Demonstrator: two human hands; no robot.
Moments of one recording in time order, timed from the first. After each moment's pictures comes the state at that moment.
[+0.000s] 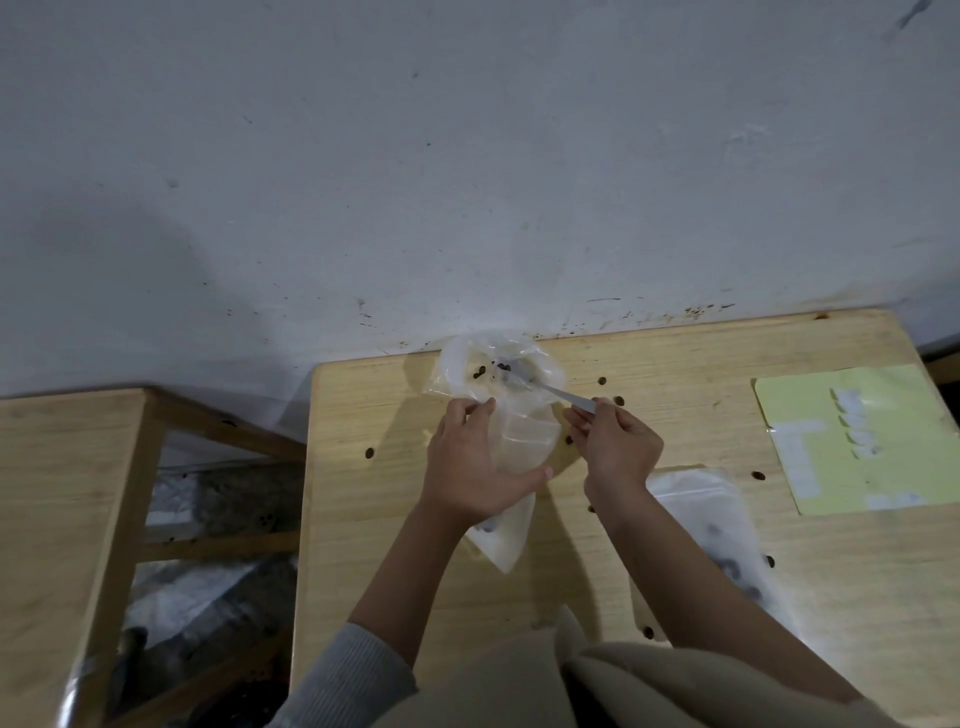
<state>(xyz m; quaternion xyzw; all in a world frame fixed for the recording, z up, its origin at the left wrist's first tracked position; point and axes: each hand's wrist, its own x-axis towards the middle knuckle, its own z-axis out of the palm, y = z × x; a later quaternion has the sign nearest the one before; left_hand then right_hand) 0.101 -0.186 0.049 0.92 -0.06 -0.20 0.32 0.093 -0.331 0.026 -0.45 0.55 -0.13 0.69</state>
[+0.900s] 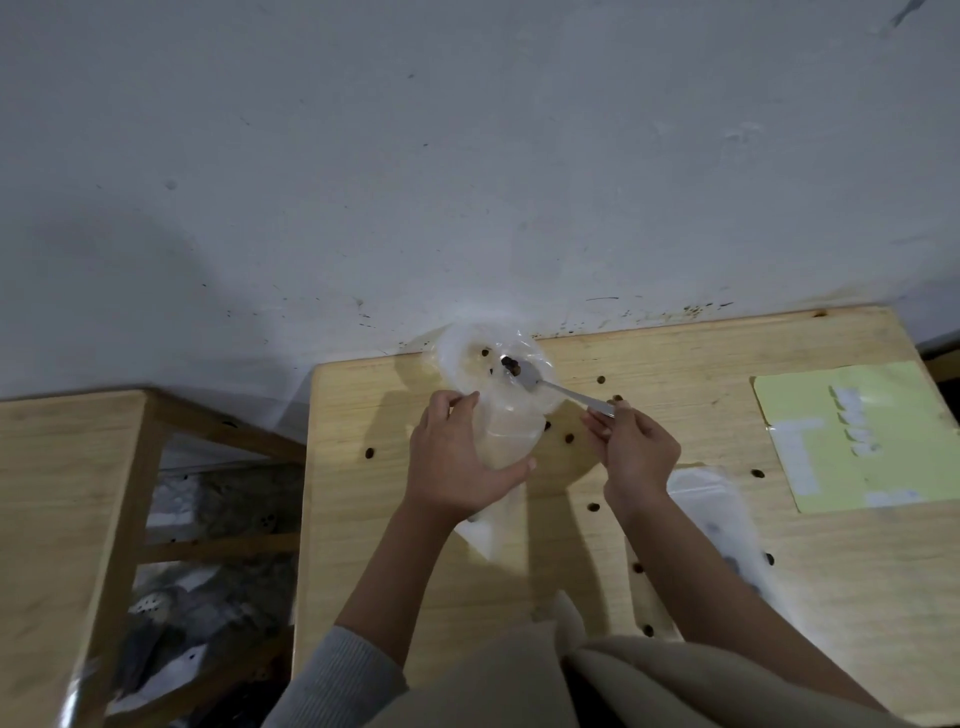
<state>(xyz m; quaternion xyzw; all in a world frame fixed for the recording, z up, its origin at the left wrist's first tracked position) 0.104 -0.176 0.056 0.94 -0.07 -0.14 0.29 0.081 -0.349 0.029 -0.42 0.54 -0.13 0.71</state>
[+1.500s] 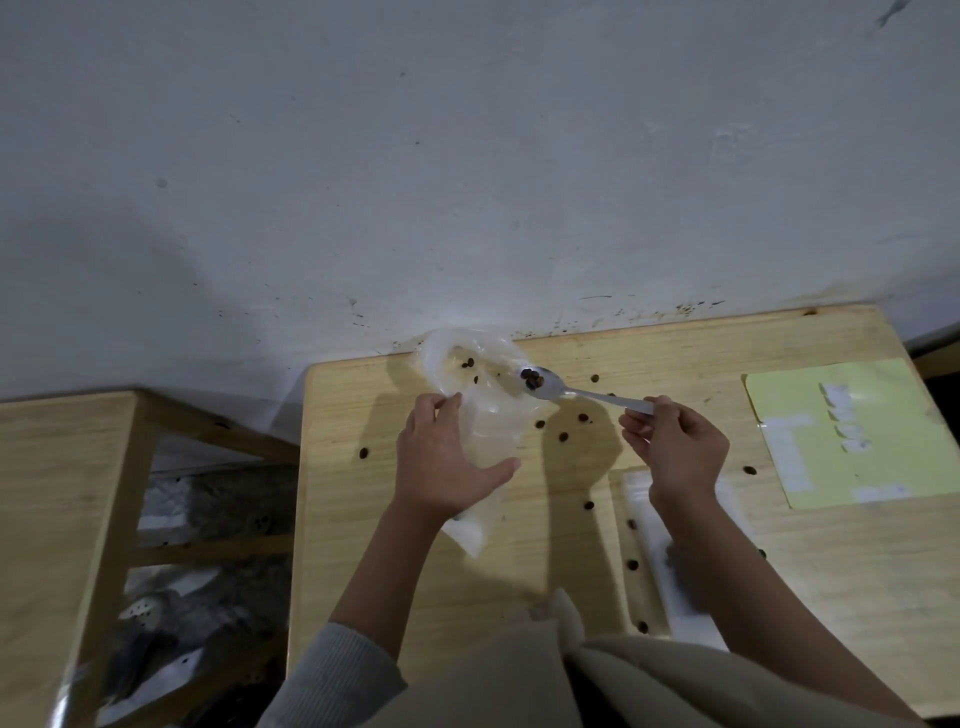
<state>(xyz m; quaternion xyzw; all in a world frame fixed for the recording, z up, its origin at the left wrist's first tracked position) 0.107 -0.170 0.047 0.95 -0.06 -0.16 0.26 0.062 -0.385 0.041 -0.52 0.49 -0.16 0.69</state>
